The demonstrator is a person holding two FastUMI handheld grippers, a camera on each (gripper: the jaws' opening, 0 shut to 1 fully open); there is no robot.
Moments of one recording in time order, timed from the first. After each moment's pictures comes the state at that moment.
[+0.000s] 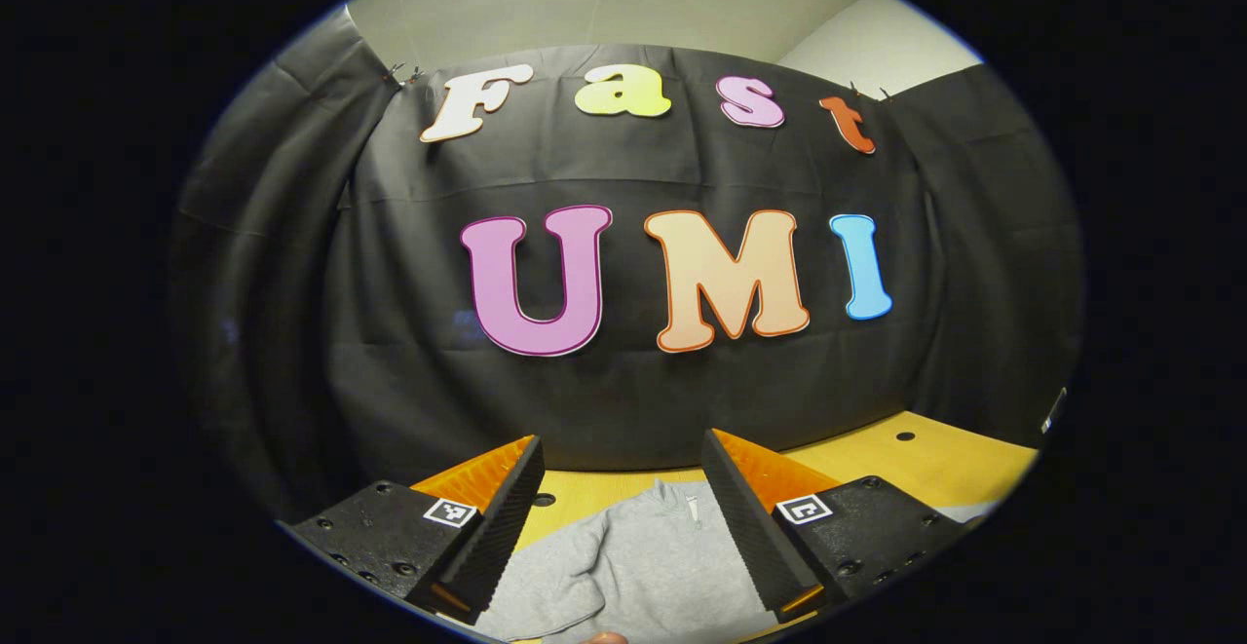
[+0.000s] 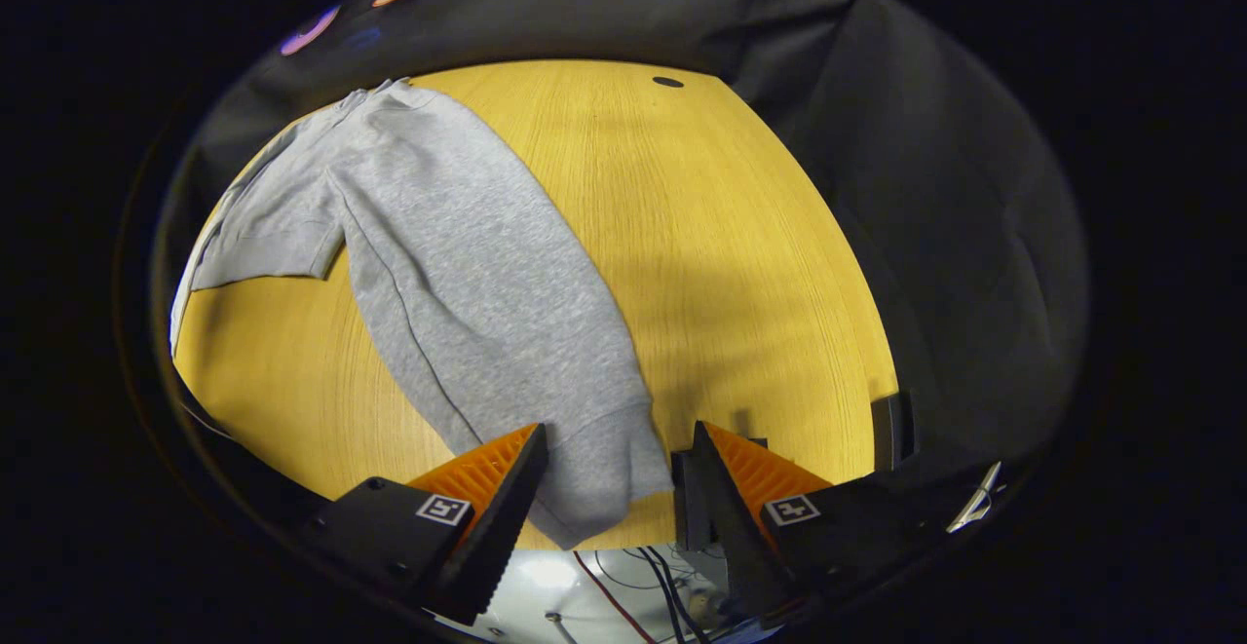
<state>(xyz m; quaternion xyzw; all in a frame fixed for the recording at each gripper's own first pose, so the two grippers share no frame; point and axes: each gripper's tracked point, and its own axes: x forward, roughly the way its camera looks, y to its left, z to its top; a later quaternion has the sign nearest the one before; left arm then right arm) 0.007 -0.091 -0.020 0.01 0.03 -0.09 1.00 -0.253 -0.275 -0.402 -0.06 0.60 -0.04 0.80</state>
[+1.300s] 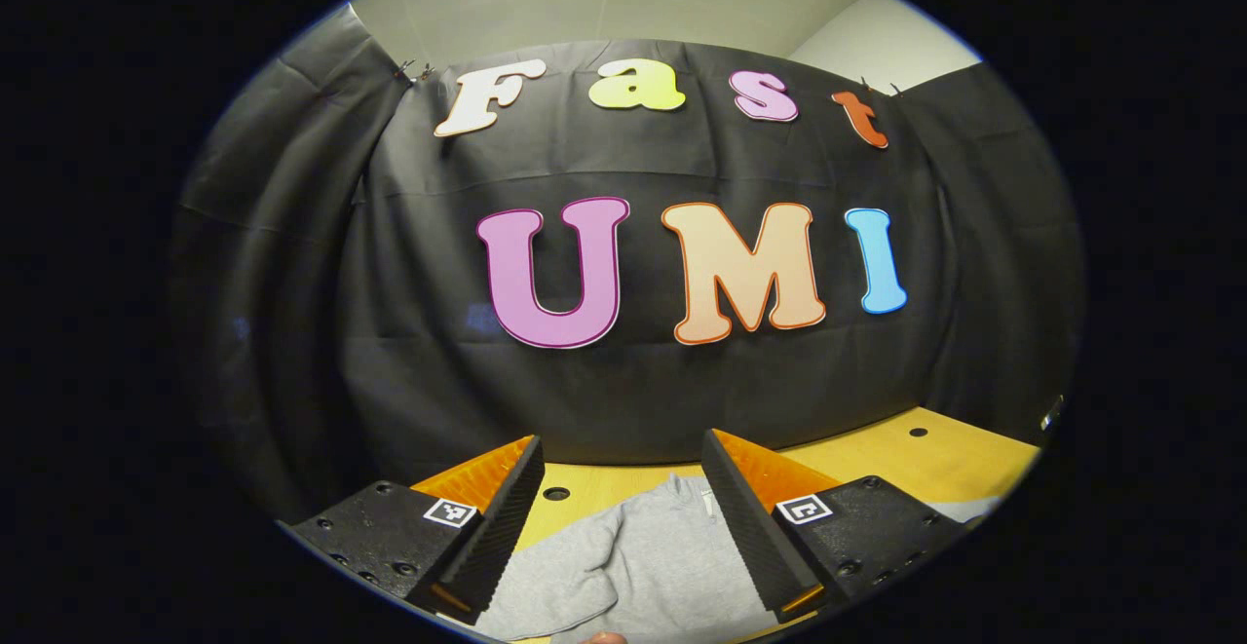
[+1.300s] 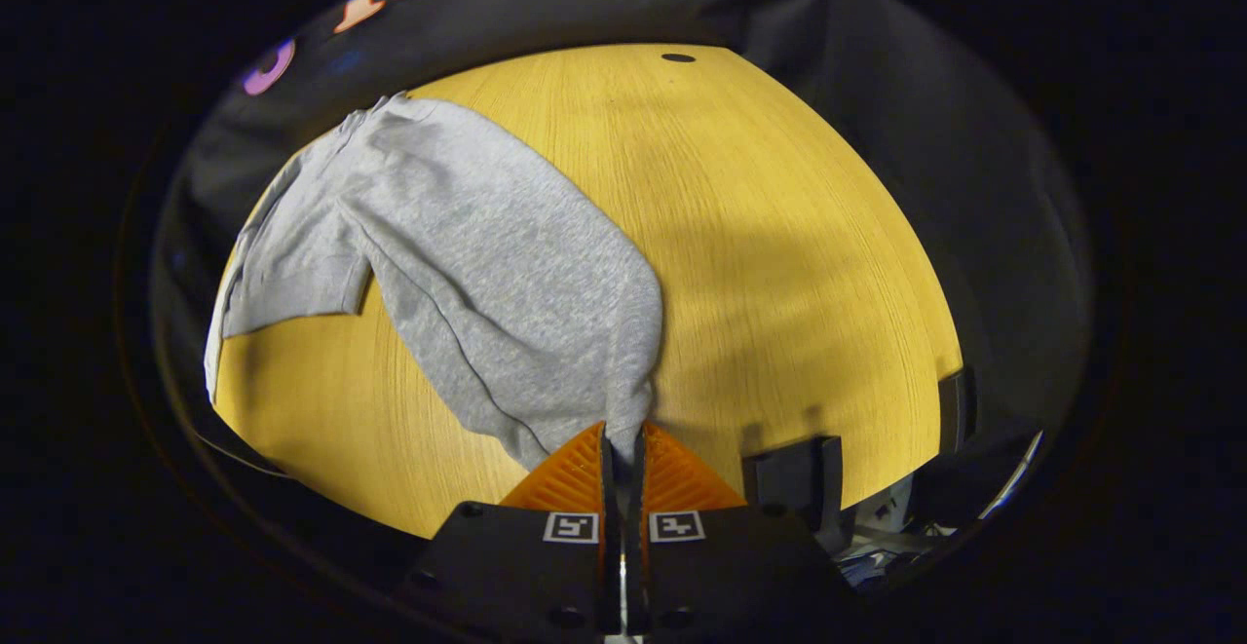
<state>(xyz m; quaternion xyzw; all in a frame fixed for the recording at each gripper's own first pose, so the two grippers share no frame) 0.008 -0.072 -0.027 0.01 0.04 -0.07 1.00 -0.243 -0.237 -0.408 0.06 0.62 -0.04 0.78</state>
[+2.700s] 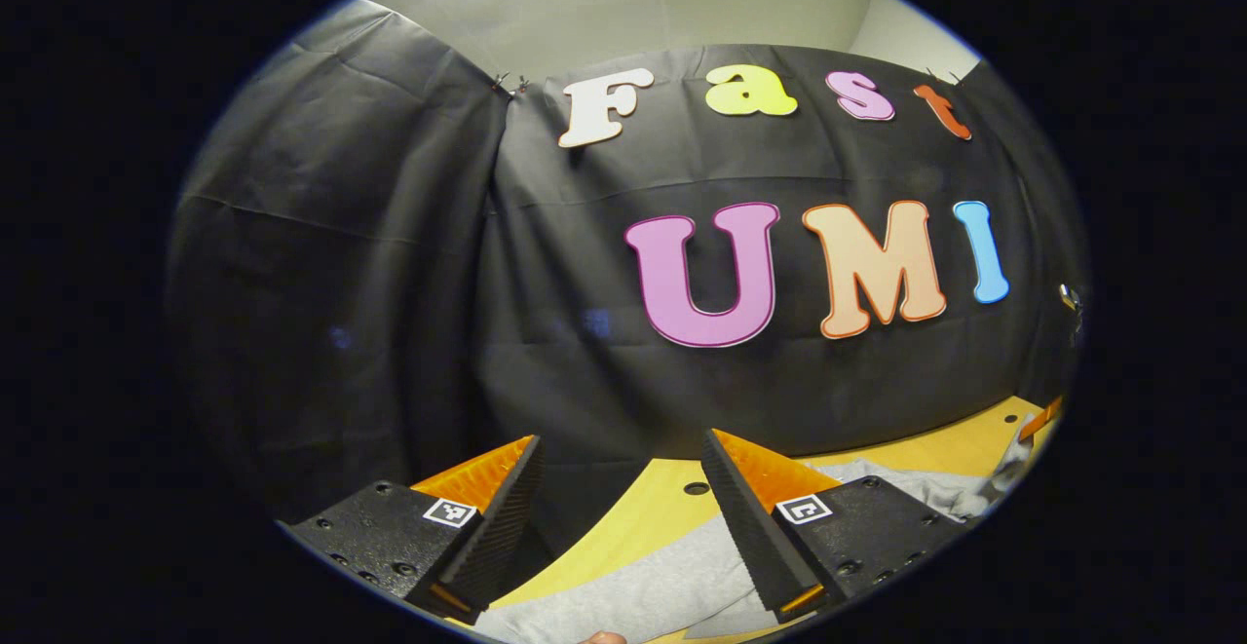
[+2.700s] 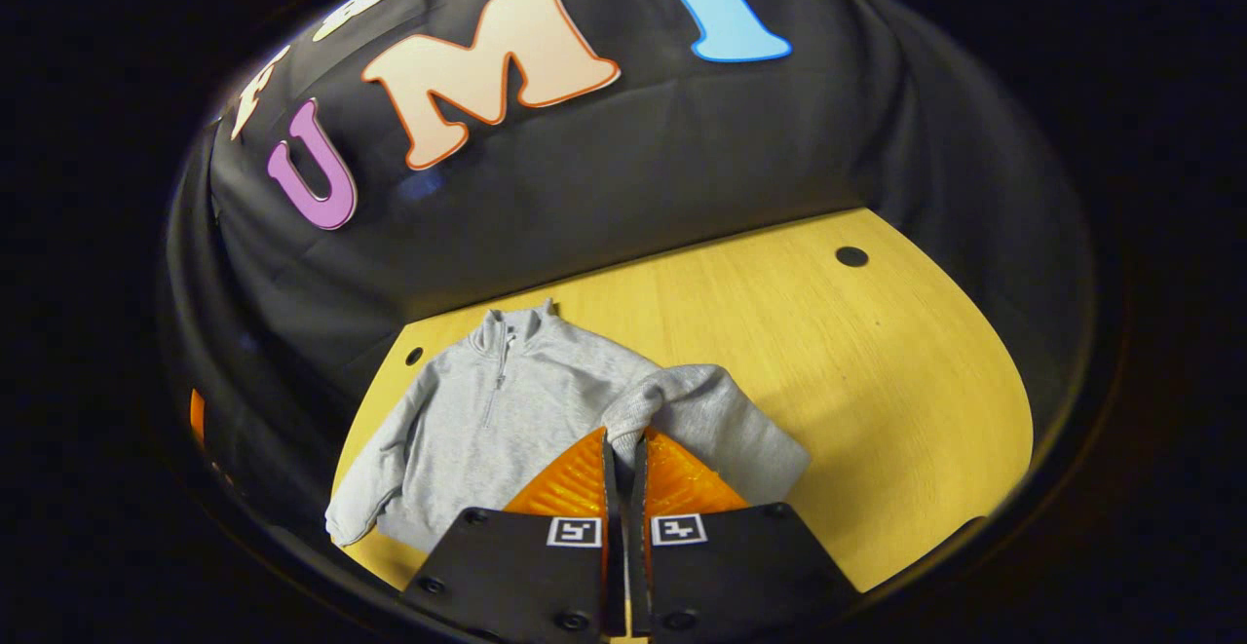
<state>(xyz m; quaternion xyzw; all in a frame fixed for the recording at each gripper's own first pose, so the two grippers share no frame) -0.028 0.098 -0.020 0.04 0.04 0.09 0.99 0.039 -0.037 -0.283 0.18 0.42 0.06 0.89</state>
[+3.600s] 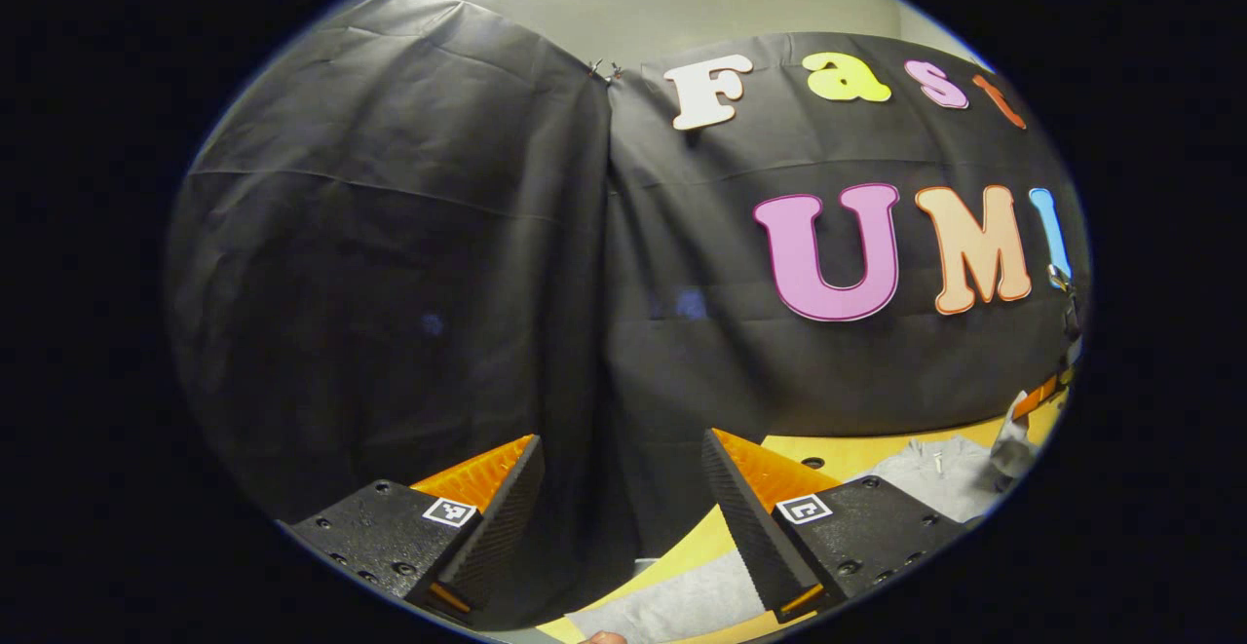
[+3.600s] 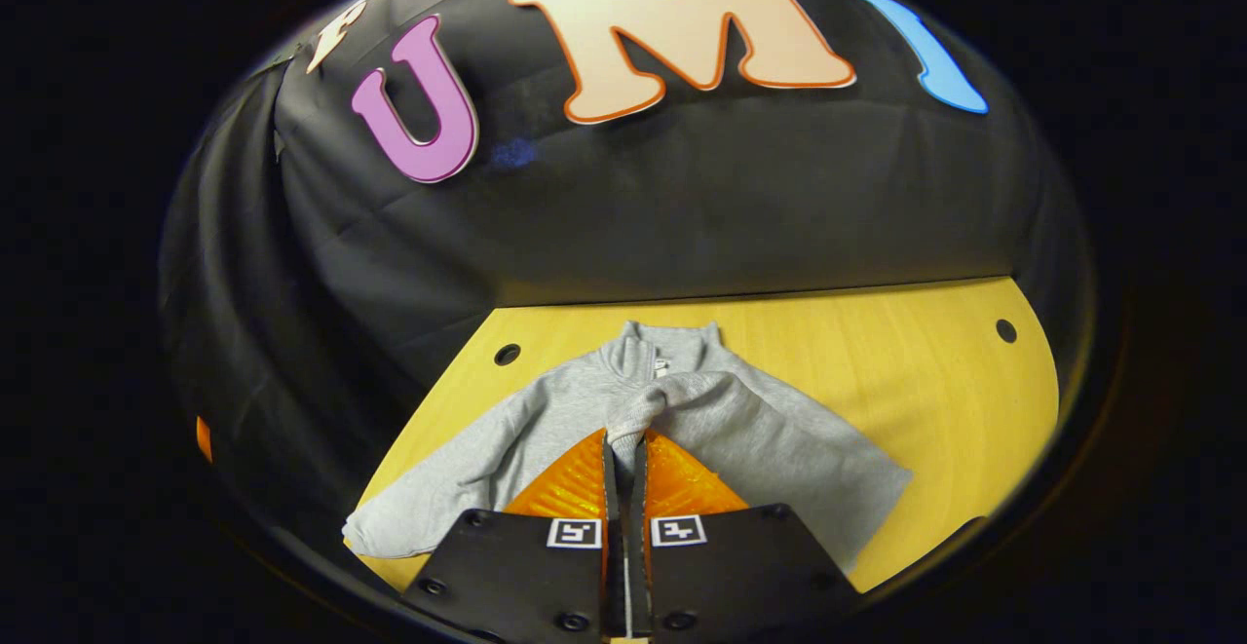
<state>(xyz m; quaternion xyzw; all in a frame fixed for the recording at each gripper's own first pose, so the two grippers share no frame) -0.097 0.232 -0.032 0.04 0.06 0.23 0.97 0.111 0.165 -0.267 0.14 0.41 0.18 0.88</state>
